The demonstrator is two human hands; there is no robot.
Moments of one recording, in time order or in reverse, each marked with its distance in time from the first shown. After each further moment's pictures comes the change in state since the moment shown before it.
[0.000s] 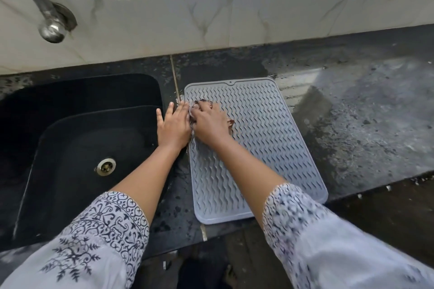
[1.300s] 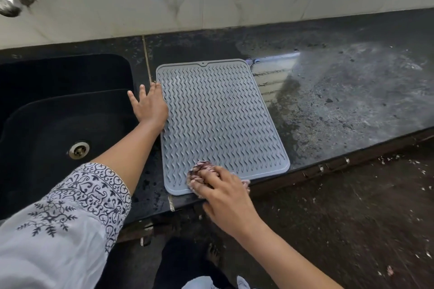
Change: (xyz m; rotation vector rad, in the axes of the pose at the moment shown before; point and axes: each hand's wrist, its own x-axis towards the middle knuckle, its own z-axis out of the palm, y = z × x) left_hand -0.005 0.036 -0.003 0.094 0.009 -0.184; right_hand -0.248 0.046 -0.020 0.013 -0.028 -0.230
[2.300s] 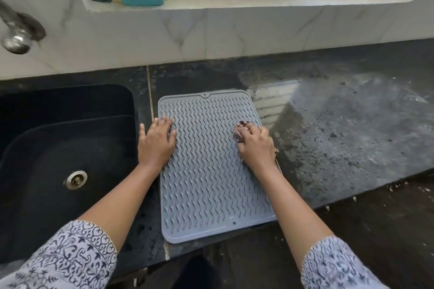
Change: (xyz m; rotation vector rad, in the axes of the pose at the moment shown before) left_hand -0.007 -0.003 0.003 -0.213 0.041 0.196; right_hand 0.145 0.150 -0.017 -0.065 0.107 0.473
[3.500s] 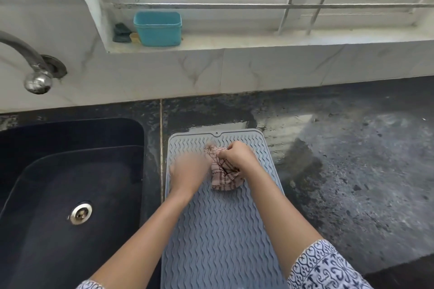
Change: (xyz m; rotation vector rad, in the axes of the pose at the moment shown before) left_hand 0.045 0.061 0.001 -0.260 -0.111 -0.229; right_hand 0.122 -0.066 -0.024 0.480 -0.472 0.299
